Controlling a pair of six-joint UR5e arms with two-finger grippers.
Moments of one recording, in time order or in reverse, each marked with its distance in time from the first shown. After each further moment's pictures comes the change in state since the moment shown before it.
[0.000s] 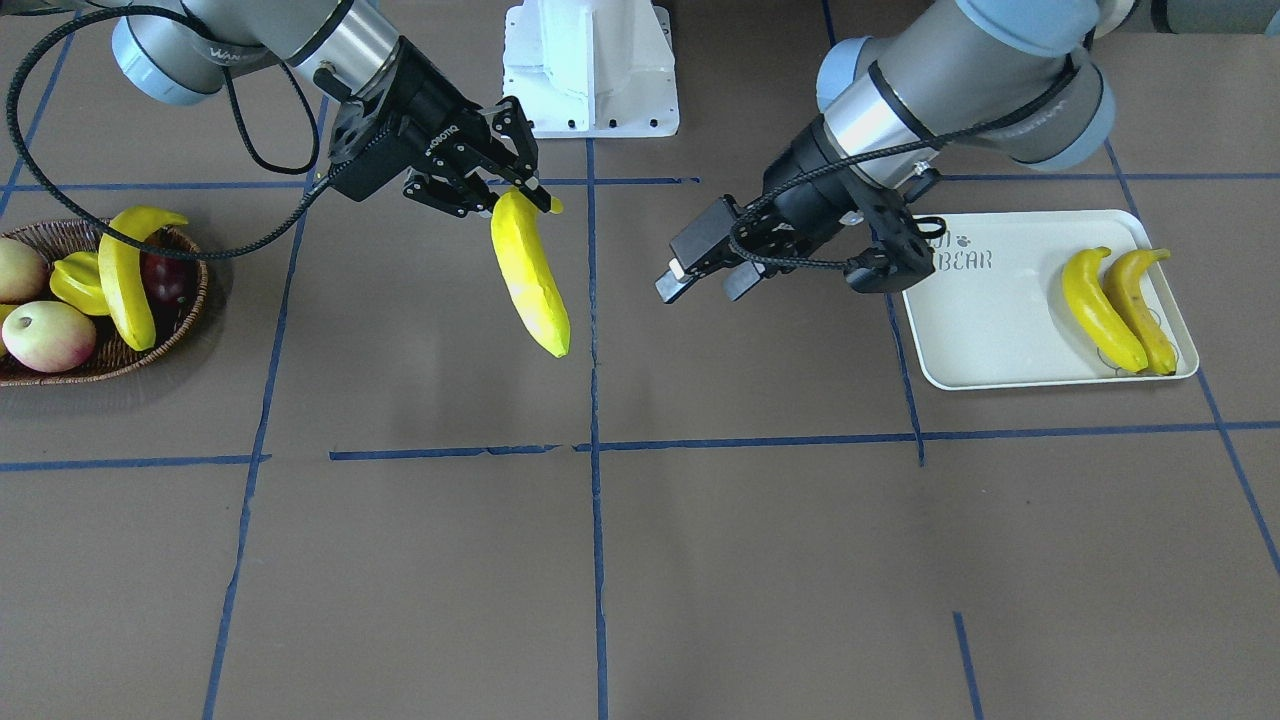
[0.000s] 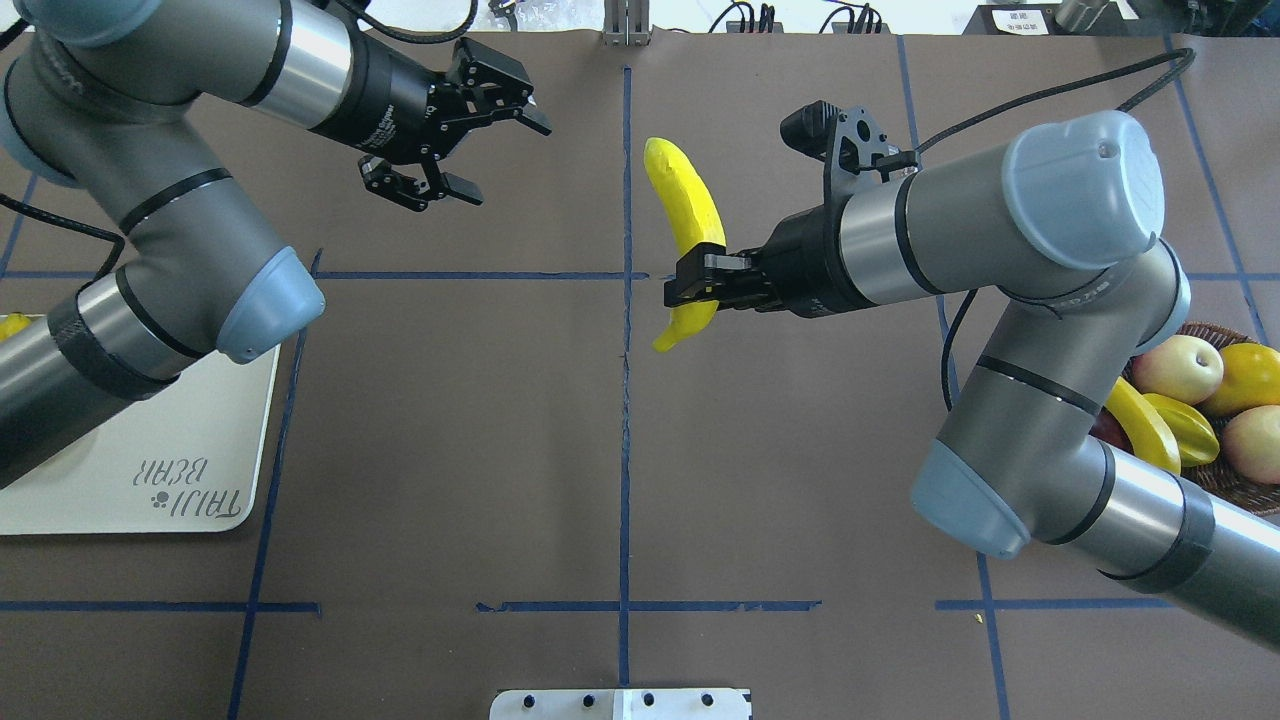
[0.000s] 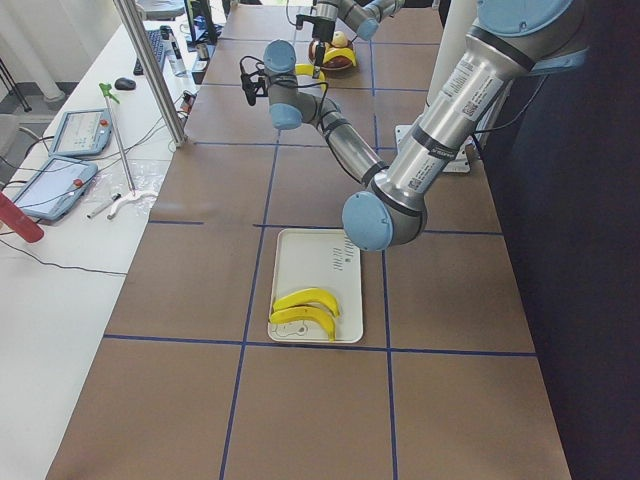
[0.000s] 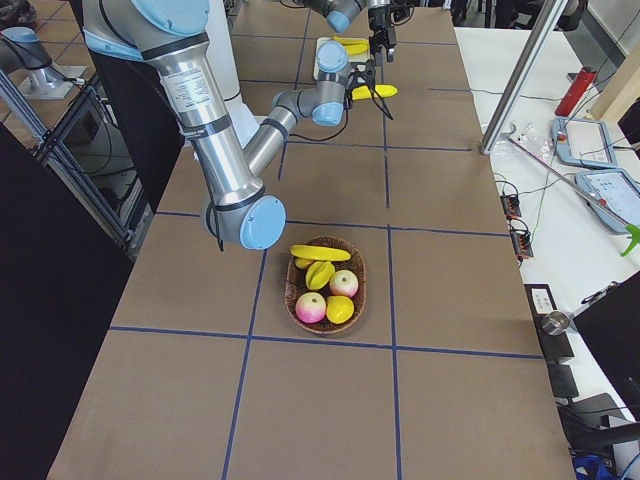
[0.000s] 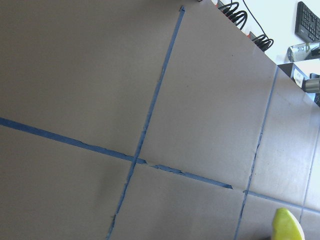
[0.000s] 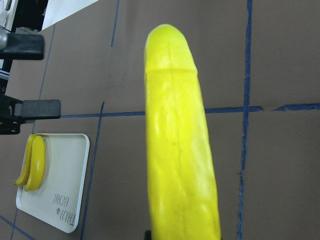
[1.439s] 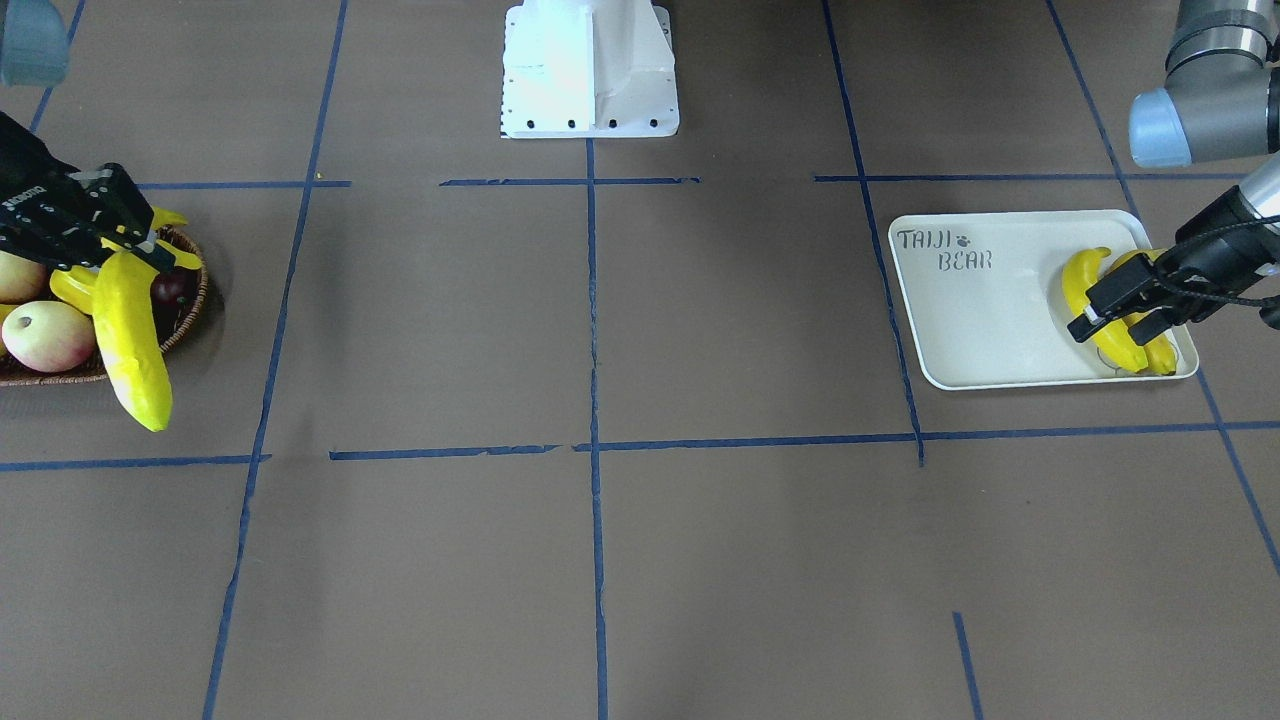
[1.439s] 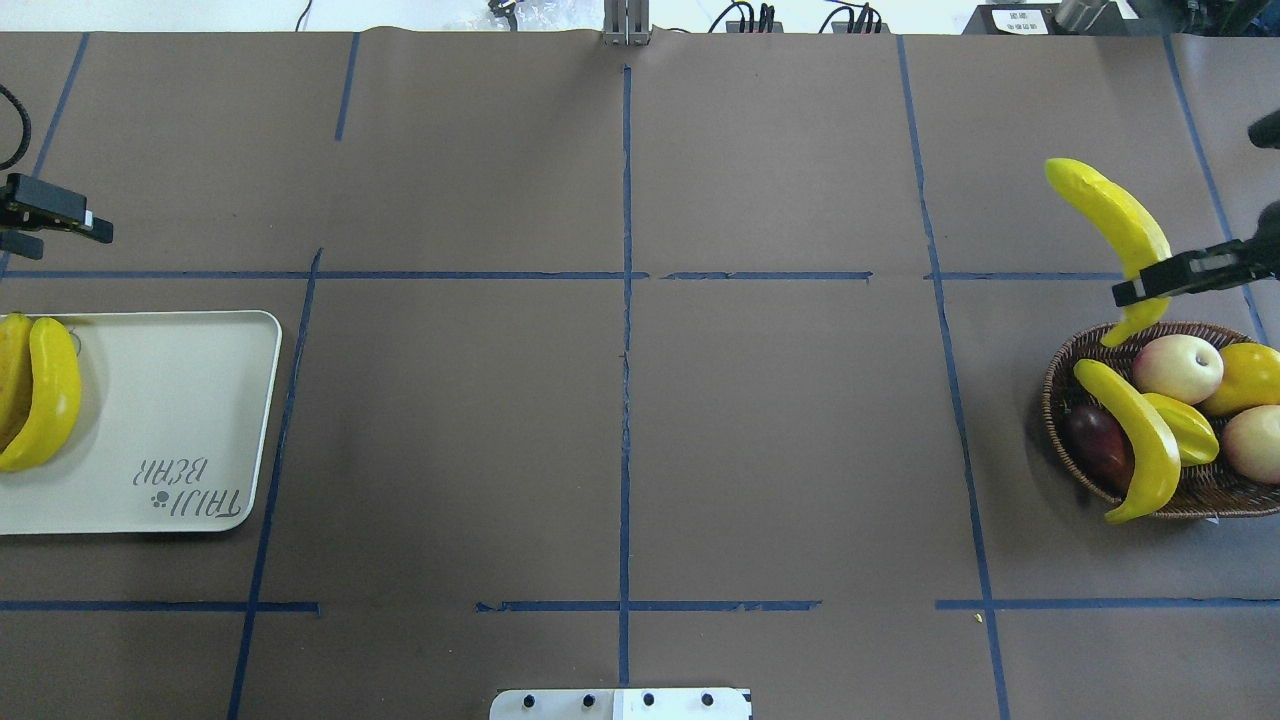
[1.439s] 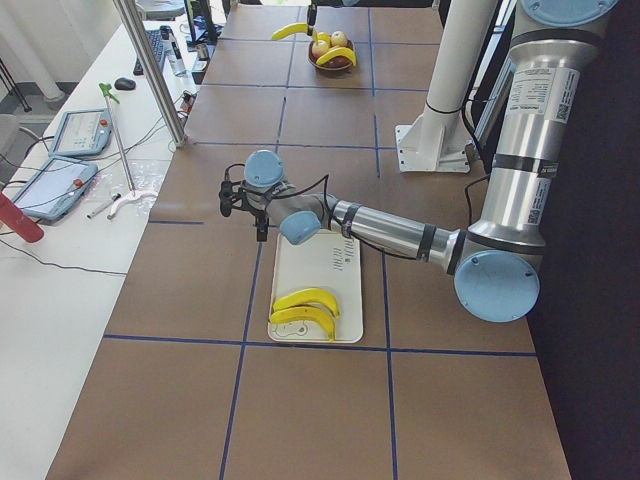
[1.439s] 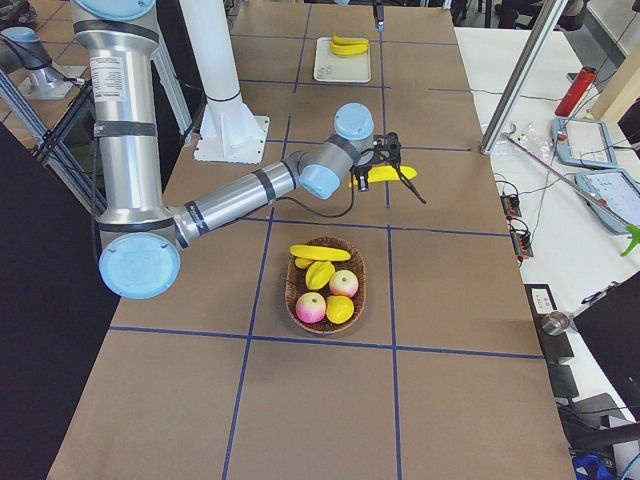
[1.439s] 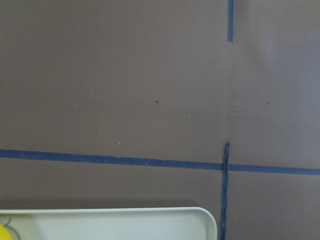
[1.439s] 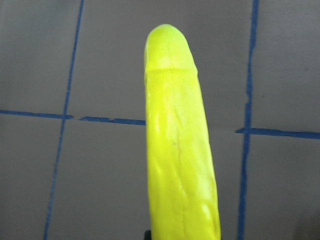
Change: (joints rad) left arm -0.361 0.505 0.014 0.023 -0.233 0.839; right arm 0.435 -0.372 0.044 -0.104 0.399 -0.410
